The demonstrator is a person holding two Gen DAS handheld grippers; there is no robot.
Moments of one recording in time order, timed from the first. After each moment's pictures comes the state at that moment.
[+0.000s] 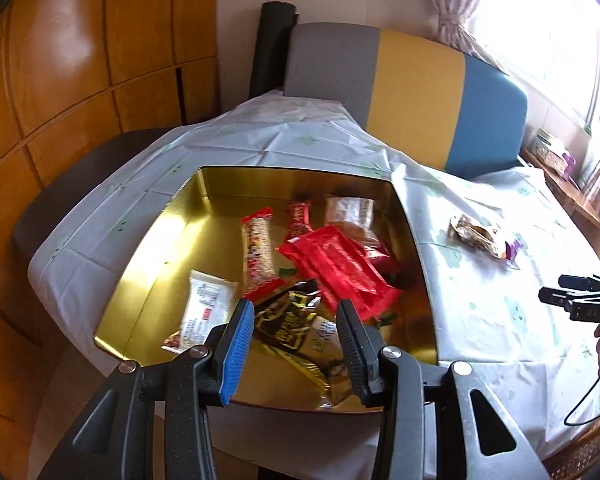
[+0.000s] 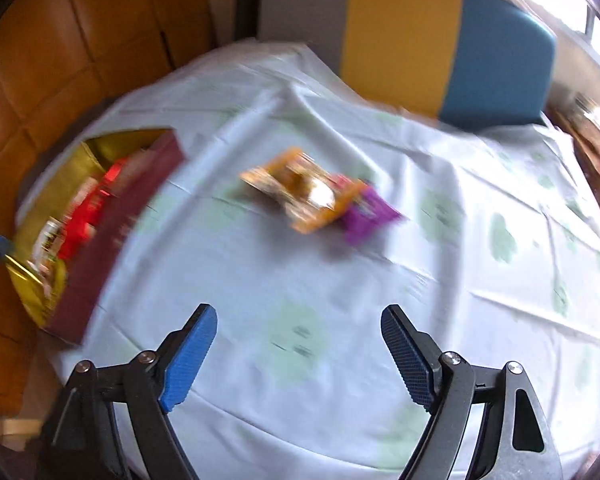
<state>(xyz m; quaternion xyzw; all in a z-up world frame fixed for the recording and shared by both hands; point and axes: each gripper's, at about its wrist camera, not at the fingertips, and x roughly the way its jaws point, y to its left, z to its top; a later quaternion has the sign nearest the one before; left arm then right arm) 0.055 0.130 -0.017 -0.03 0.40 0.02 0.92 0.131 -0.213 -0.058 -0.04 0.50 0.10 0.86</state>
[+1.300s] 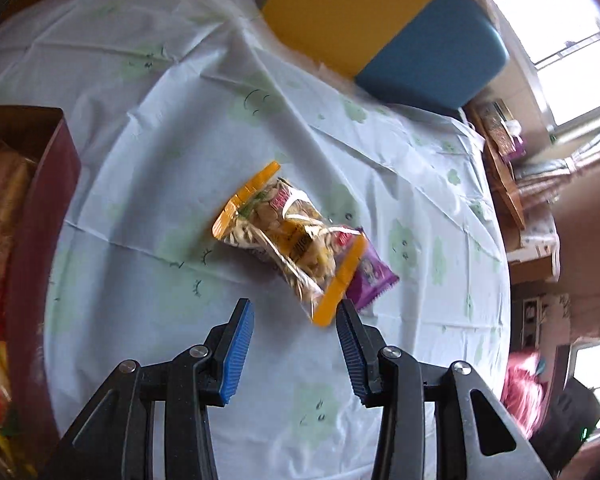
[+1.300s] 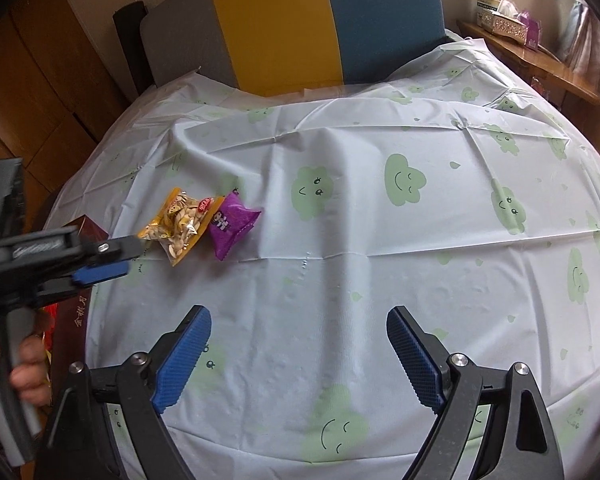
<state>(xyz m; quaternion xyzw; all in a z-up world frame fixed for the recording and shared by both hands) 0.251 -0.067 -0.075 -0.21 0.59 -0.13 0.77 0.140 -0.305 -0.049 0.12 0.50 0.01 0.86</state>
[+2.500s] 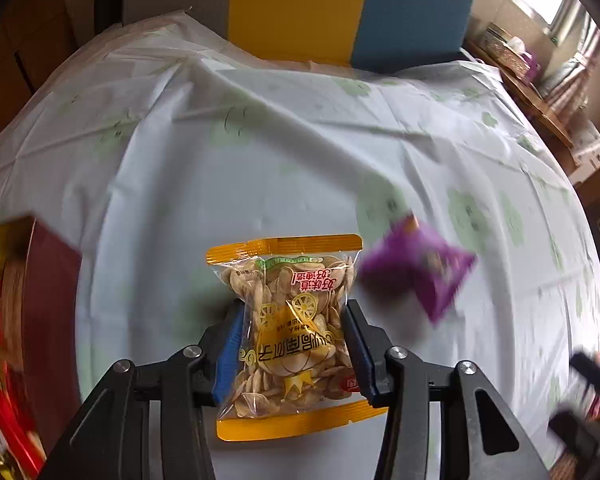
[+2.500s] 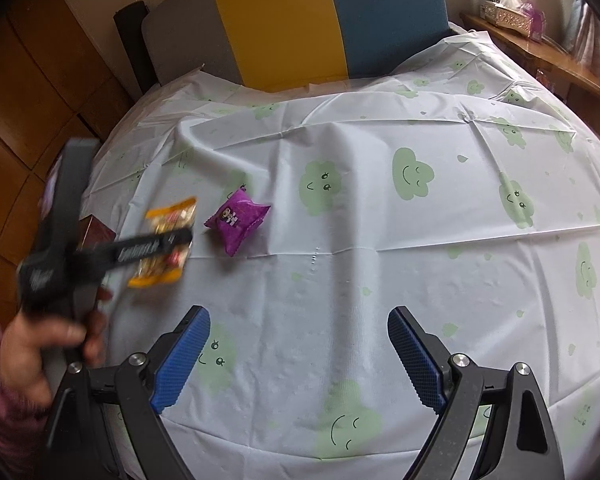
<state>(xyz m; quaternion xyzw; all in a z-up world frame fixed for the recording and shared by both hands) 0.246 -0.101 -0.093 0.02 0.54 -0.12 0.83 0.141 -0.304 -0.051 0.13 0.50 0.02 0.85</state>
